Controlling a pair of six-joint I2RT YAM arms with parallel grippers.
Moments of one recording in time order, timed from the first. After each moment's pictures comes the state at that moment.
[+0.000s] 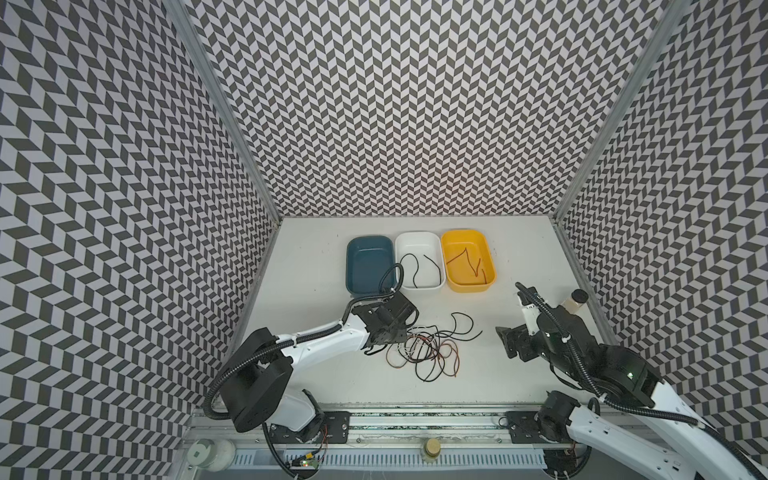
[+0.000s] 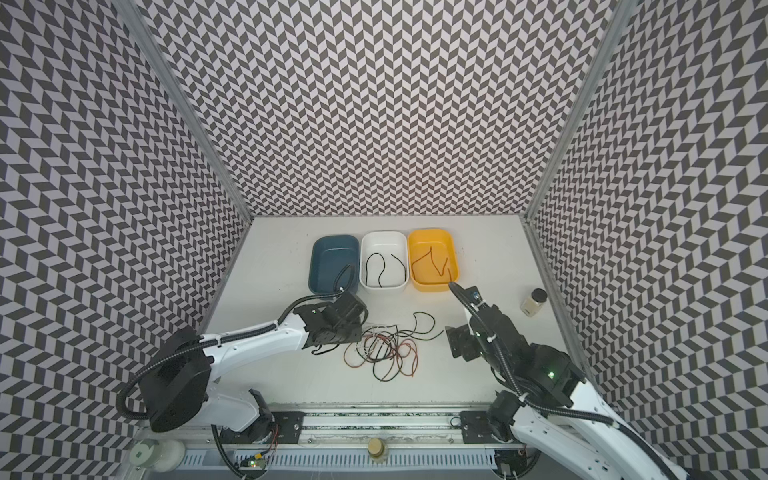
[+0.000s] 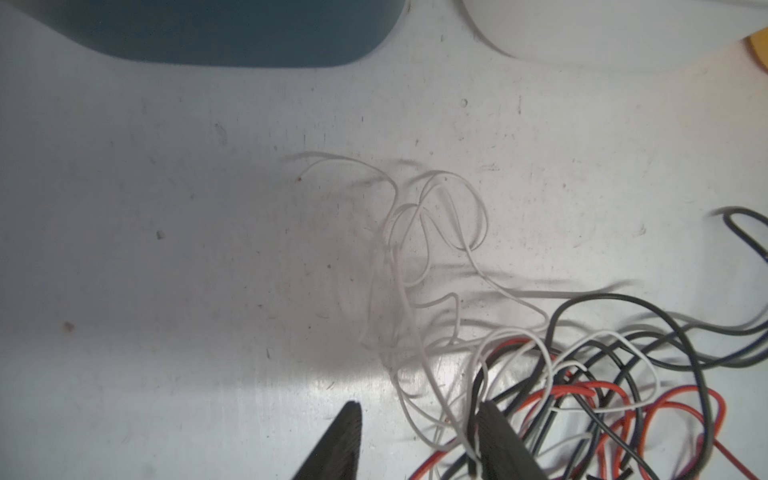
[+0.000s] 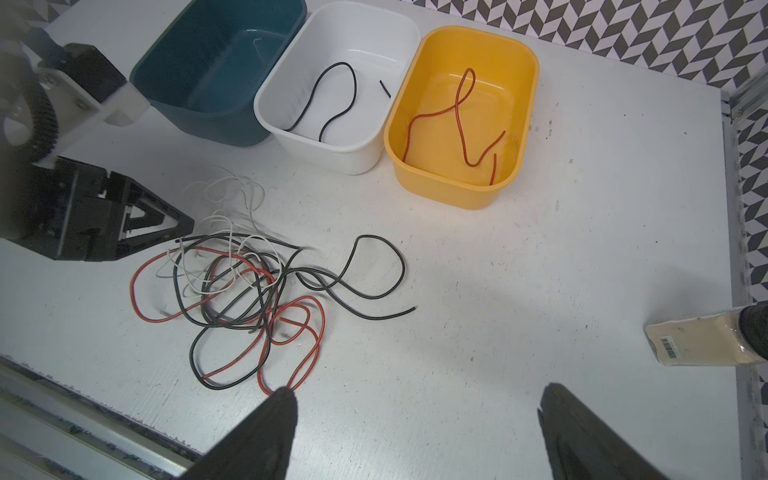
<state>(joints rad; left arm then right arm) -0.82 1.46 0.85 -0.50 -0.11 -0.82 0.73 0.62 0.85 -0.89 0.35 0.32</state>
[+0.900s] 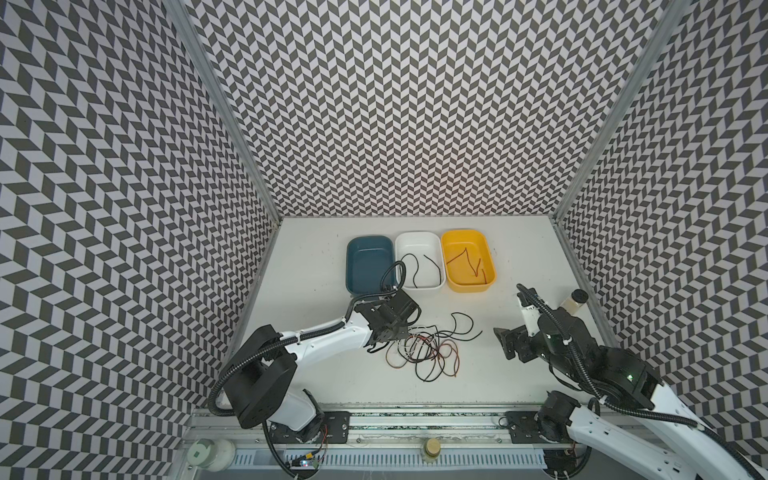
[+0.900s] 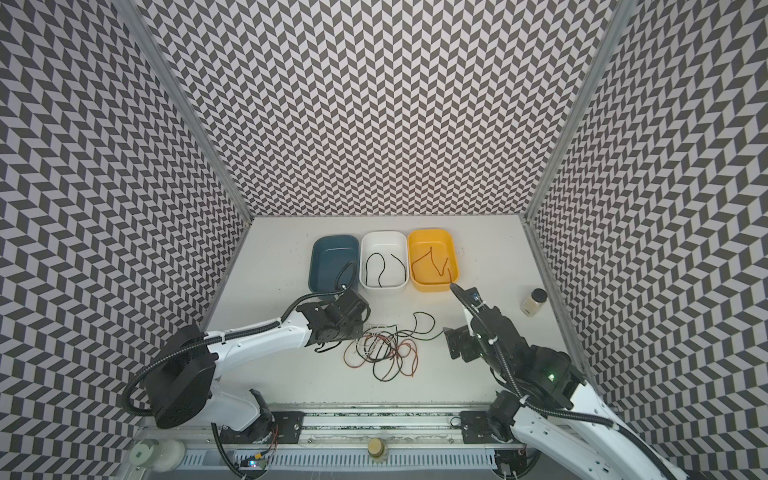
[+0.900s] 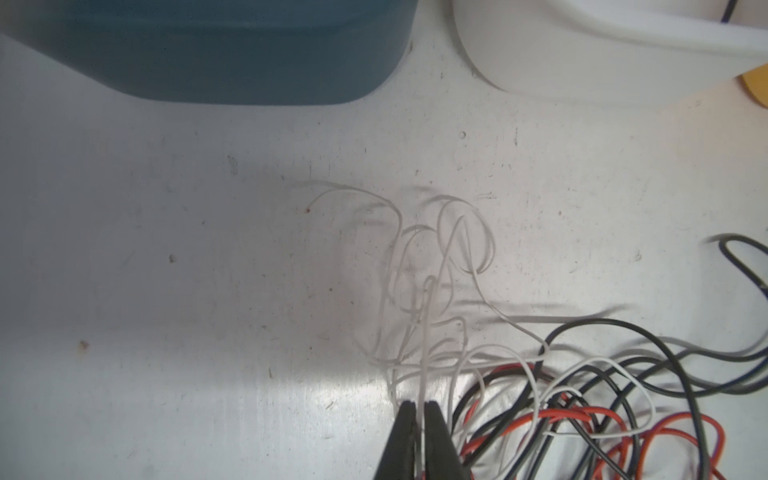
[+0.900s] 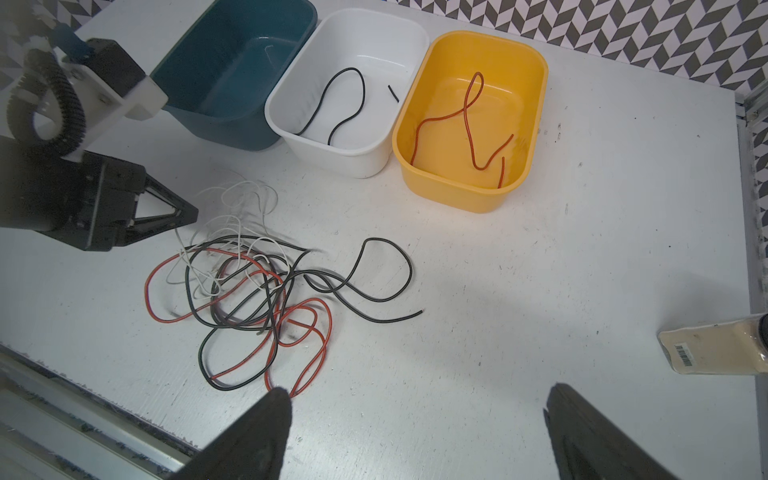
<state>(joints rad) -0.82 1.47 0.88 -0.51 -0.15 -0.82 0.73 0.61 0.83 -0.86 0.33 0.31</state>
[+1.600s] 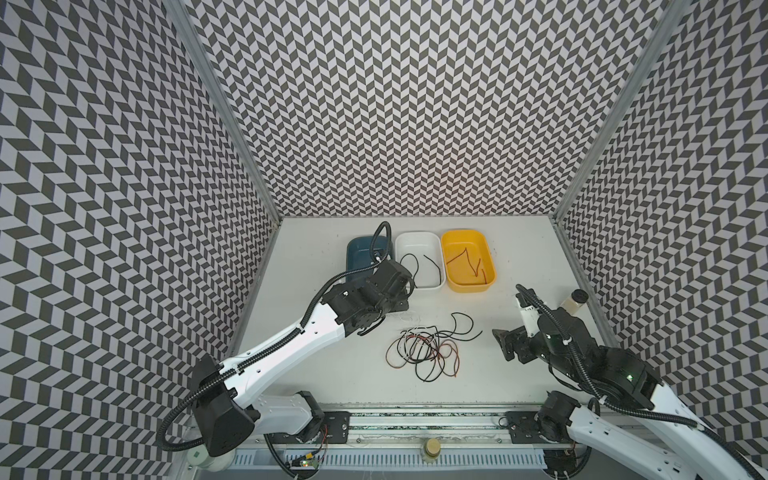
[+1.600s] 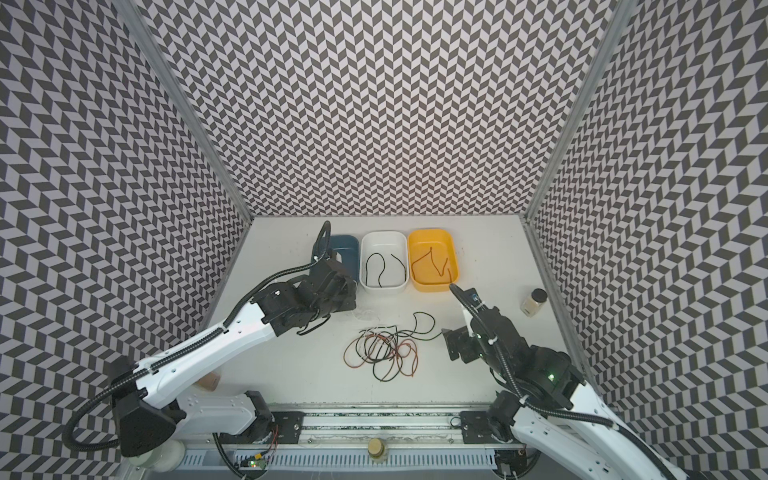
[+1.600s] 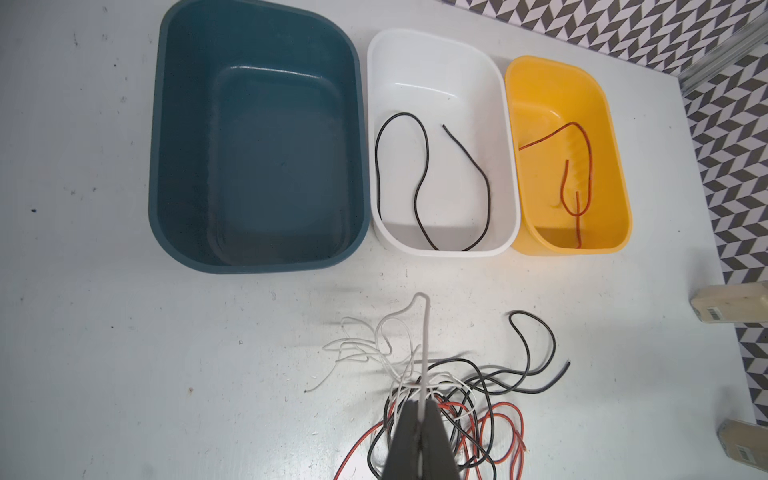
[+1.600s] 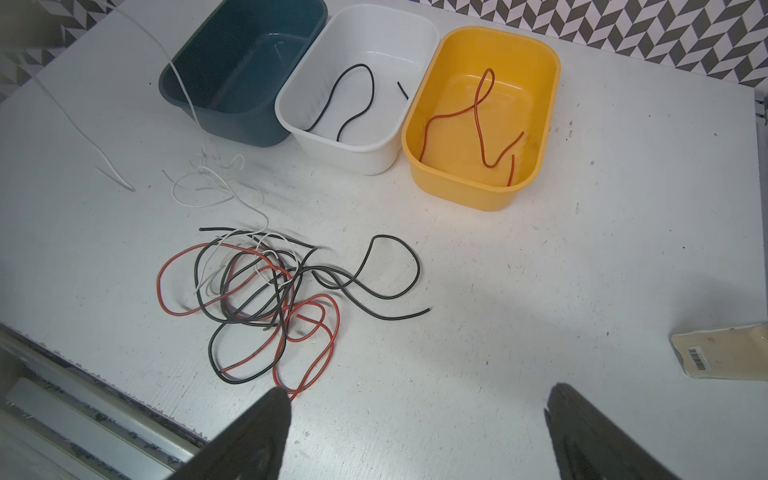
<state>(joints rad) -0.82 1.28 1.22 -0.75 -0.23 -0.75 0.73 0.61 0.83 -0.86 0.30 0.31</state>
